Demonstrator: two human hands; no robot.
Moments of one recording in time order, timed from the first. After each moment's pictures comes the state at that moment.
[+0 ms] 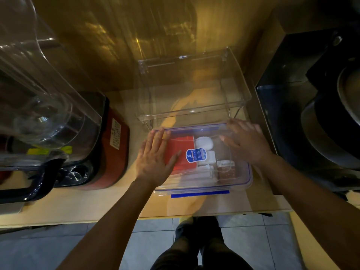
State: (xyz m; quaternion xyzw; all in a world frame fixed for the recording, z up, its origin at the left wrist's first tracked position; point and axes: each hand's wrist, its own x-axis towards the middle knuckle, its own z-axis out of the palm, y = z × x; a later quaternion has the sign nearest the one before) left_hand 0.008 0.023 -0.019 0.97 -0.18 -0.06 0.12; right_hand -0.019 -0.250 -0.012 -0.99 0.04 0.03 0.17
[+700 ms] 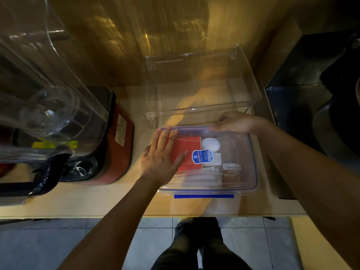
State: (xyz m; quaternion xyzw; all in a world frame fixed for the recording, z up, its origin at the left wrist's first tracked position) left_hand 0.008 0.022 -0.019 0.97 -0.17 -0.09 0.13; right_hand 0.068 -0.244 0.003 -0.88 0.08 0.31 0.35
